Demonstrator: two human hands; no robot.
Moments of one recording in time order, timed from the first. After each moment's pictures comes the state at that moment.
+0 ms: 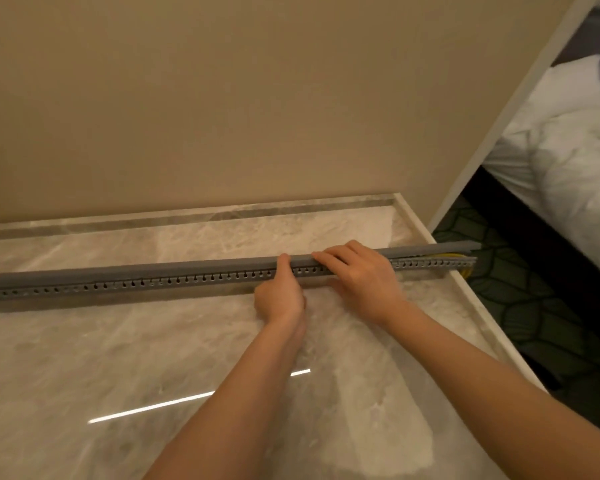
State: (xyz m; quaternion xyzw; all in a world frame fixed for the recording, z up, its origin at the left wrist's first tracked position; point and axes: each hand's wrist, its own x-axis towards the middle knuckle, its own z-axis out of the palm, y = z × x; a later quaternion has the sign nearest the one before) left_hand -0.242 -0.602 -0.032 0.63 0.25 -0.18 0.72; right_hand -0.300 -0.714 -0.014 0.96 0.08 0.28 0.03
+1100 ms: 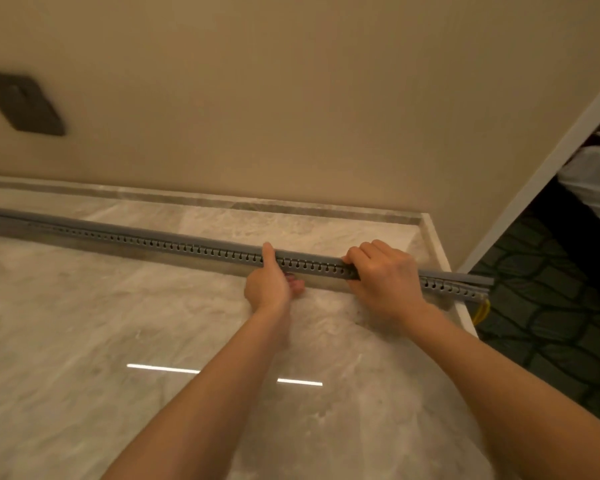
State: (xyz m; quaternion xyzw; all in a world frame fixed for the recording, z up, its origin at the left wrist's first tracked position) left_hand -0.254 -0.626 -0.030 0.60 0.31 -0.08 0.73; right_hand -0.307 -0.776 -0.002 0.96 0.11 0.27 -0.01
